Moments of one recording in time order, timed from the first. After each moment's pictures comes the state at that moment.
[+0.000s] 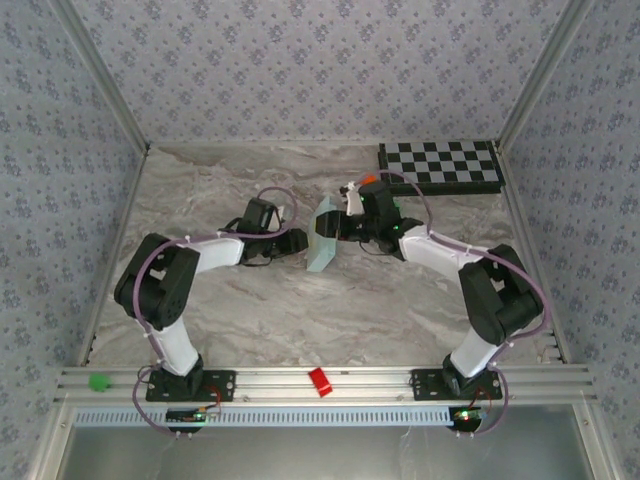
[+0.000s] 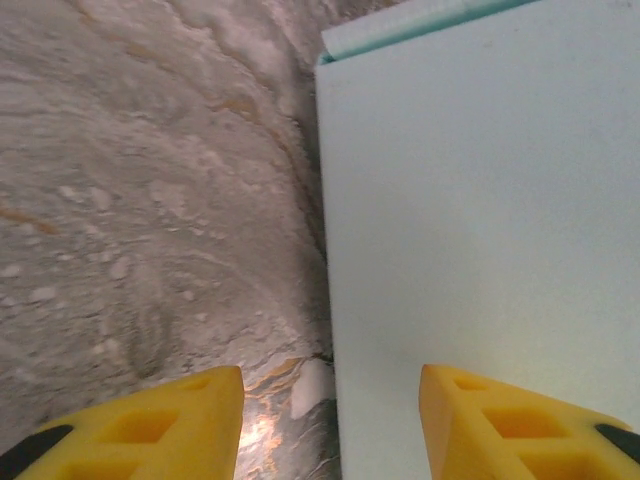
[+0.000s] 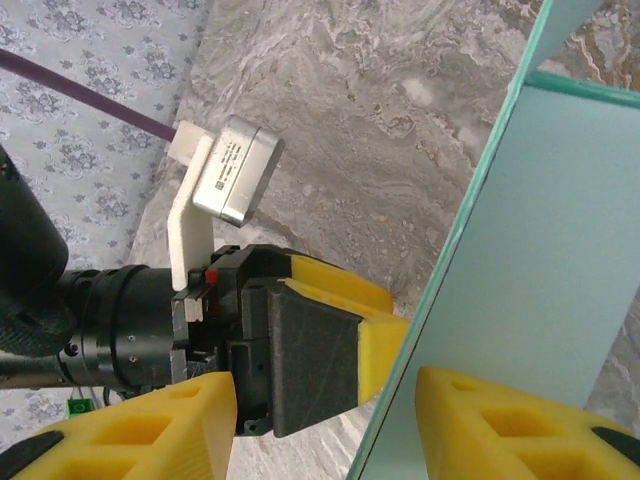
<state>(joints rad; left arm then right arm) -0.48 1.75 0.90 0.01 0.38 -0.66 0.54 1.66 1.02 0.04 -0.49 0.60</state>
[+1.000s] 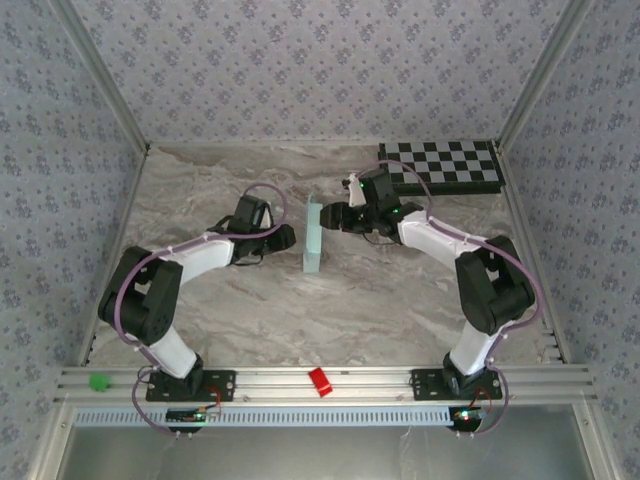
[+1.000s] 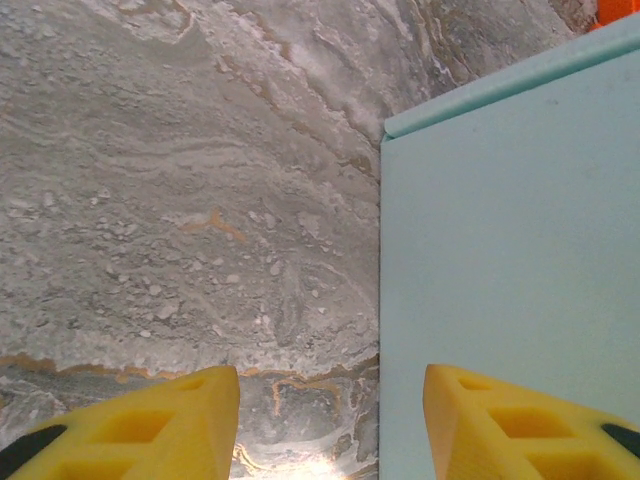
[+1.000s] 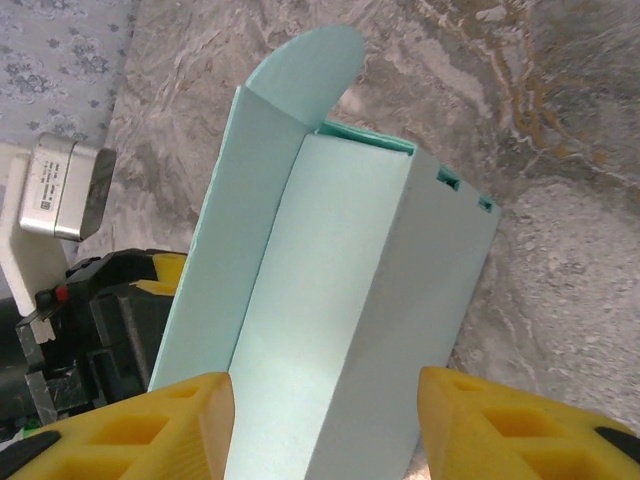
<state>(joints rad) -0.46 1.64 0.90 -0.12 0.22 -0.62 0.50 1.73 1.16 -0.15 -0.47 0.54</state>
